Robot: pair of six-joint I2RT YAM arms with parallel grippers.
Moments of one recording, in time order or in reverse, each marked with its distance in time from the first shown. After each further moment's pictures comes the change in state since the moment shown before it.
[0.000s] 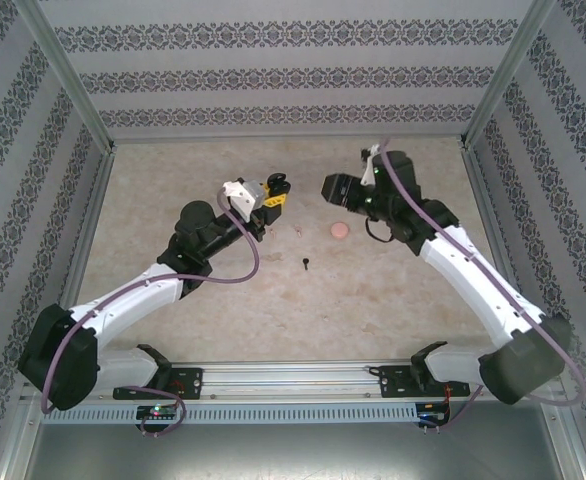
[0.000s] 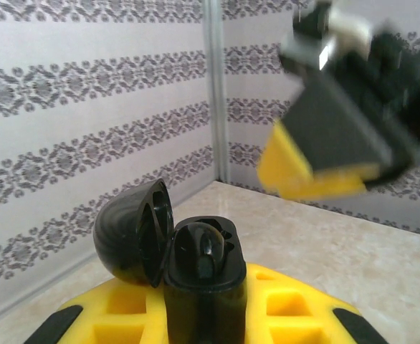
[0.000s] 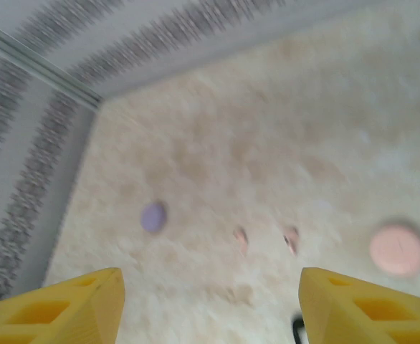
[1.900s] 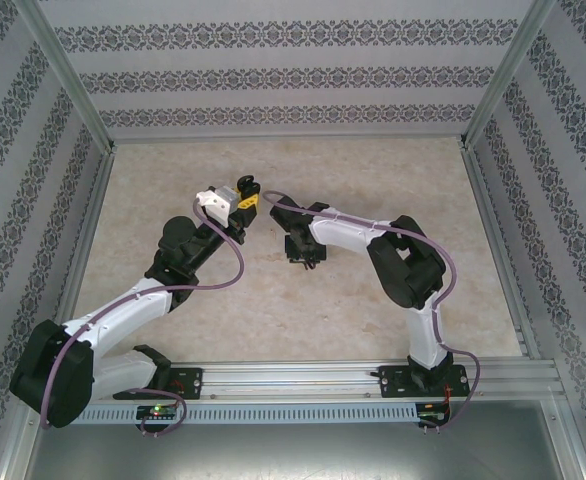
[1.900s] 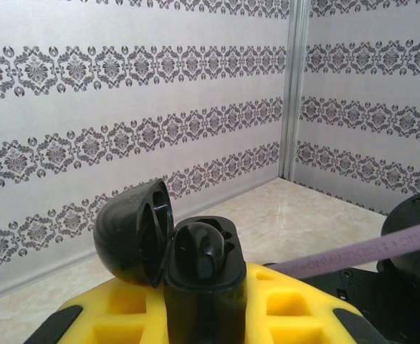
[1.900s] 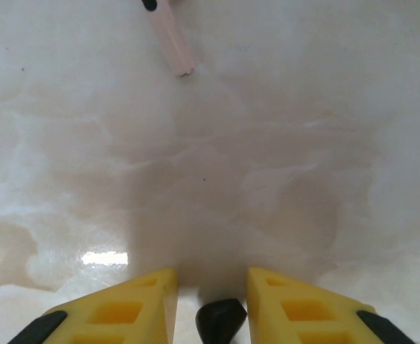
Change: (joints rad) left arm 0.087 -0.088 -0.167 0.097 -0.114 -0.053; right arm 0.274 0.763 0.244 -0.280 0.256 0.095
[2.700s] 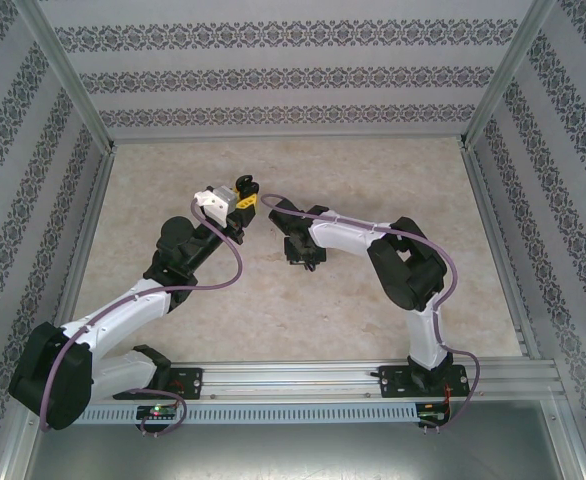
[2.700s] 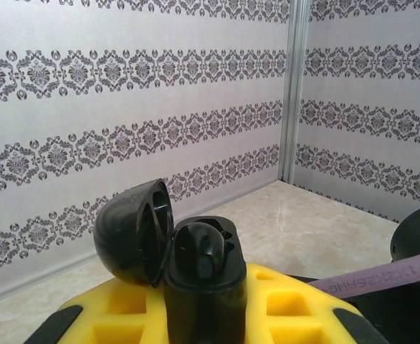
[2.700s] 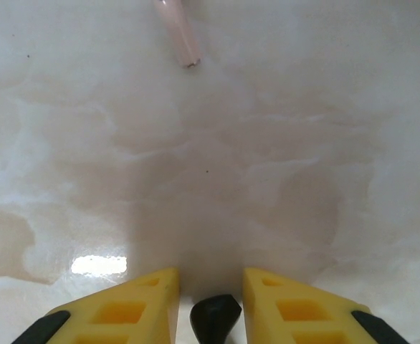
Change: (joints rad) left arm 0.006 -0.011 -0.003 -0.001 0.008 -0.004; right arm 0.012 -0.016 -0.032 0.027 0.022 -0.015
